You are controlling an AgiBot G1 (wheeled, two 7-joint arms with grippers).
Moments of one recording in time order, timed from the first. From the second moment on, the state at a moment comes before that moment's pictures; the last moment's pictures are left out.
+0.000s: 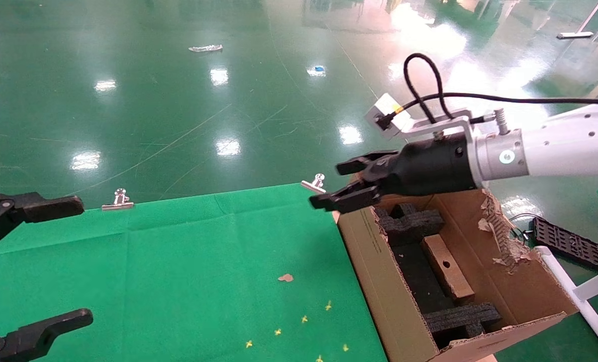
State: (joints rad) left arm -1.08 0.60 0.30 -1.28 0.72 1.49 -0.18; right arm 1.70 -0.56 -1.04 1.01 -1.09 -1.24 0.66
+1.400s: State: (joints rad) left arm -1.08 0.60 0.30 -1.28 0.72 1.49 -0.18; right arm 1.05 -0.61 -0.25 1.29 -0.72 -1.51 0.18
